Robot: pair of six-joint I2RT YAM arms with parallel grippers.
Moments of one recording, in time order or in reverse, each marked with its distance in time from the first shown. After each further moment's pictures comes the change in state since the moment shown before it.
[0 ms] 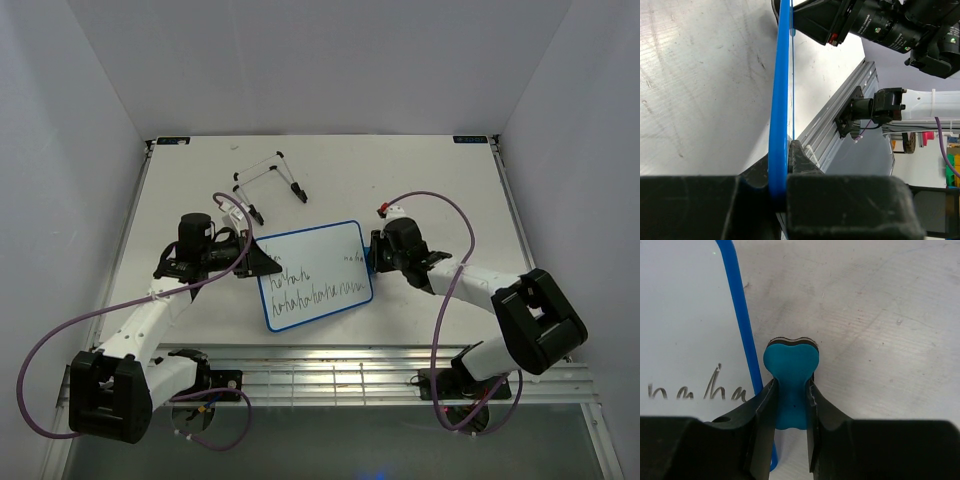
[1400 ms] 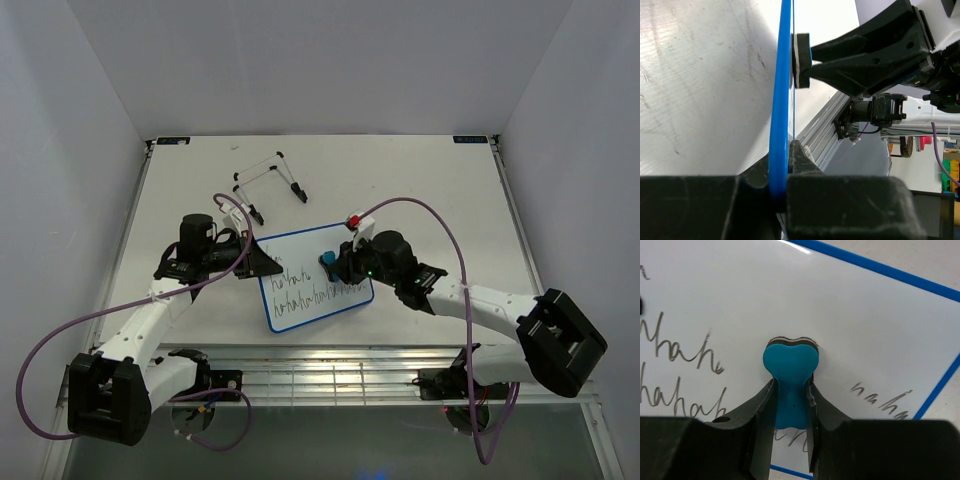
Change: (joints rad) left arm -0.014 -0.012 0.004 -0.025 -0.034 -0.026; right arm 0.256 -0.147 -0.008 0.150 -0.101 -0.082
